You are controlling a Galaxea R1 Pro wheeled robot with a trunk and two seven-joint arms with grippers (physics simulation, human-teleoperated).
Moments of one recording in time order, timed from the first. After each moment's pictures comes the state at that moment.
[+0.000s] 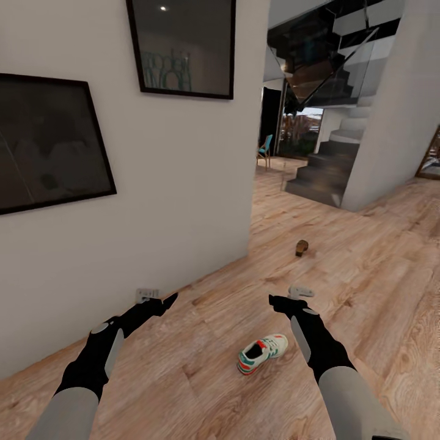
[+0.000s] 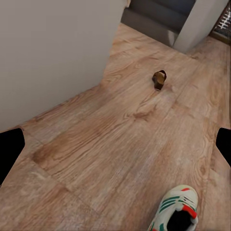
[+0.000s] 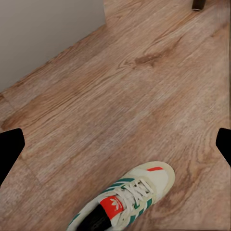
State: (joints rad) left arm -0.59 -0.01 0.29 -0.85 -0.03 0.11 -0.66; right arm -0.69 0.07 -0.13 -0.75 -0.01 0.30 -0.05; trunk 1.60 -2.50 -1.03
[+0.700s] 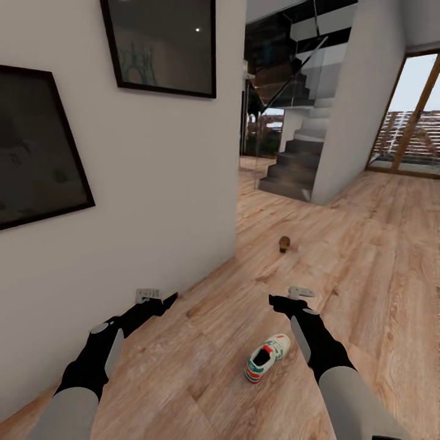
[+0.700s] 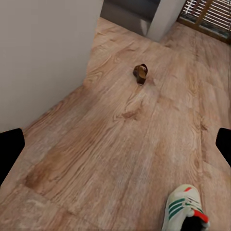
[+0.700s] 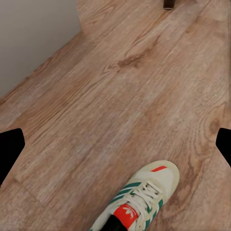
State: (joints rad) left arm -0.59 -0.01 0.29 -0.85 -0.03 0.11 -0.66; right arm -0.69 0.07 -0.13 -0.75 -0.01 0.30 -0.05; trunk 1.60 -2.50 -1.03
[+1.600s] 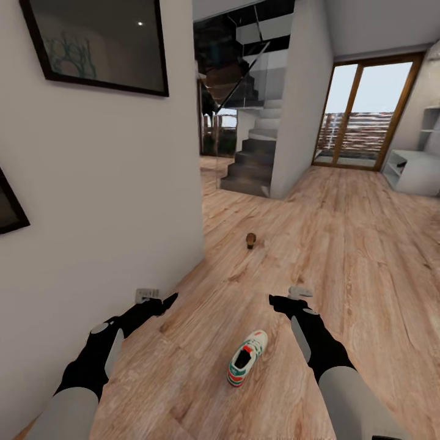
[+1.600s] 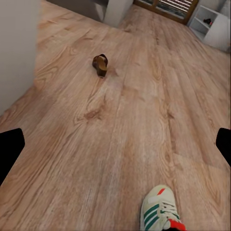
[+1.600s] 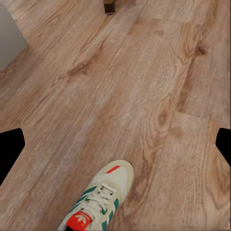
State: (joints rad) left arm -0.59 -0.01 0.29 -0.85 -0.03 0.11 -0.66; right arm -0.69 0.07 -0.14 -0.75 -0.01 0.30 -0.05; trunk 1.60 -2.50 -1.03
